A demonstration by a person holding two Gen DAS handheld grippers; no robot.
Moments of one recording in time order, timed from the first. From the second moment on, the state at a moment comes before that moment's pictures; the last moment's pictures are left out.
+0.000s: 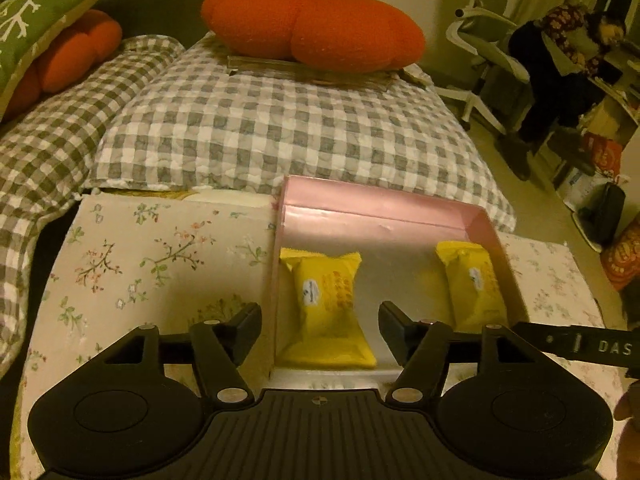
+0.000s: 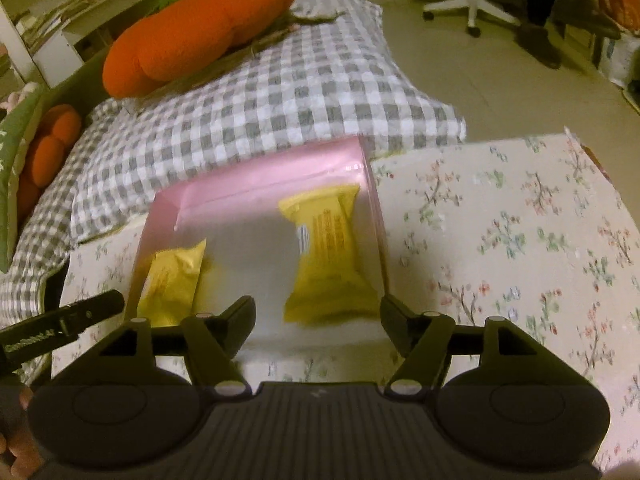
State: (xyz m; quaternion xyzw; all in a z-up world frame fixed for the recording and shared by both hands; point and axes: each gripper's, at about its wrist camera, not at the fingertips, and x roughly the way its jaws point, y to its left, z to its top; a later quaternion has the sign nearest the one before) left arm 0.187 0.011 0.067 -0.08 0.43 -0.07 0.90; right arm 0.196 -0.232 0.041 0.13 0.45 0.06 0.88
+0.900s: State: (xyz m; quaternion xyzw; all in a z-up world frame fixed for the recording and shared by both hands) left arm 0.093 0.000 0.071 -0.08 0.48 -0.09 0.87; right arm 0.114 -0.224 0.060 0.14 0.50 0.10 0.85
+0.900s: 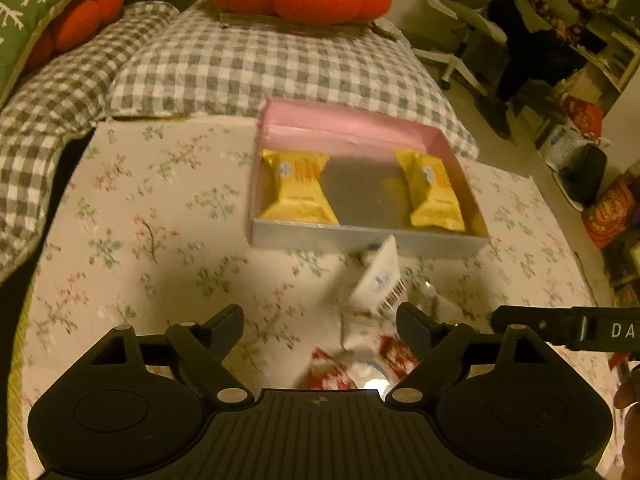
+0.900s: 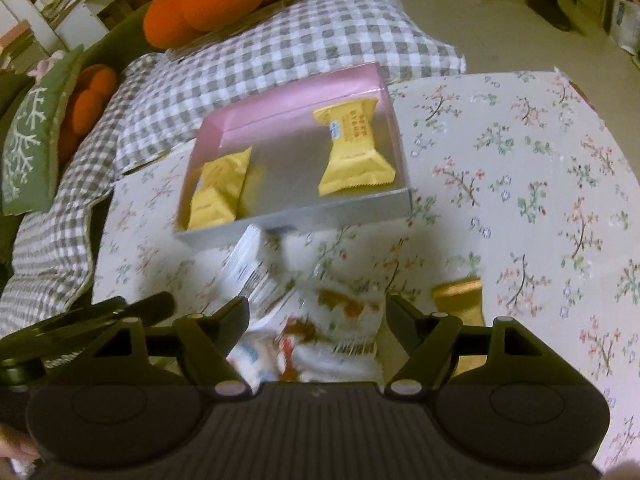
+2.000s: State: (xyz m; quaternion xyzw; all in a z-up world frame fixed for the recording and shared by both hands) left arm 0.071 -0.016 0.051 -0.04 0.49 -0.09 0.87; right arm 0.096 -0.237 0.045 0.14 0.51 0.07 0.85
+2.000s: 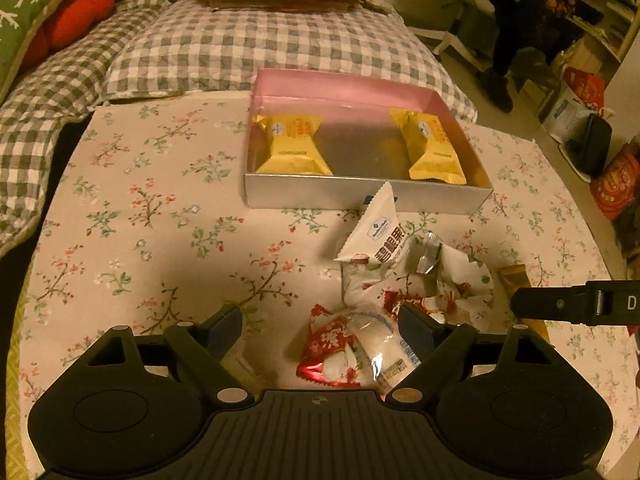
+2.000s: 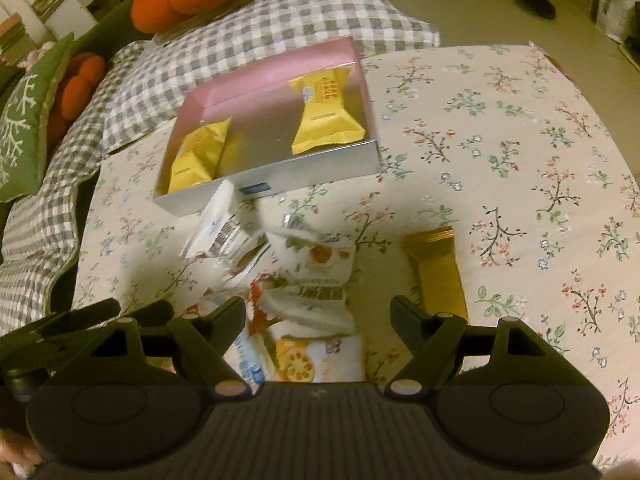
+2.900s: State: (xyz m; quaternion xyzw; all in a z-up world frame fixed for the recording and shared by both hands) left arm 0.124 -0.065 0.014 0.02 0.47 -0.10 0.88; right arm 0.115 -0.248 0.023 0.16 0.54 0.06 0.83
